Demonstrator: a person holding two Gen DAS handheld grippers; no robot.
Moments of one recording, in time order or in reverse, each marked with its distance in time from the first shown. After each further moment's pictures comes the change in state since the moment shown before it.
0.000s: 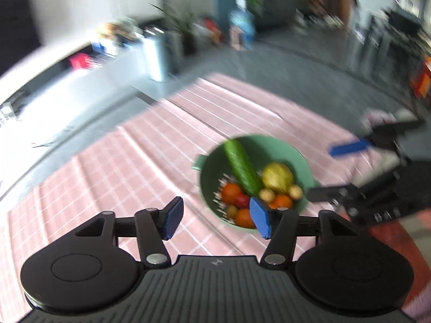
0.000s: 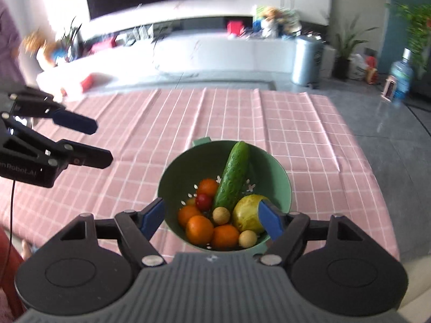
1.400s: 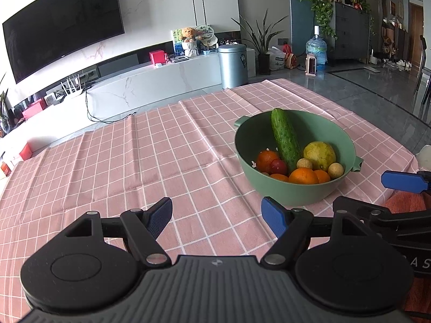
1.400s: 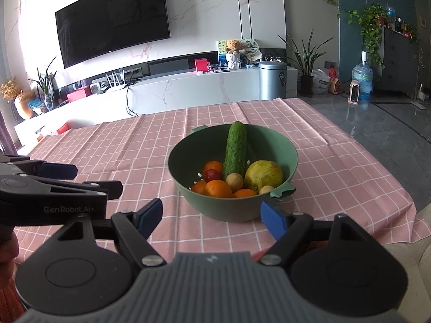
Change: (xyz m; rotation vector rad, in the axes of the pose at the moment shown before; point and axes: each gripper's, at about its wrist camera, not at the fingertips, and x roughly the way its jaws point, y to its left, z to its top) left arm -0.003 -0.037 -0.092 -0.203 -0.094 0.268; right arm 0.004 0.043 -0.102 0.115 -0.202 -0.101
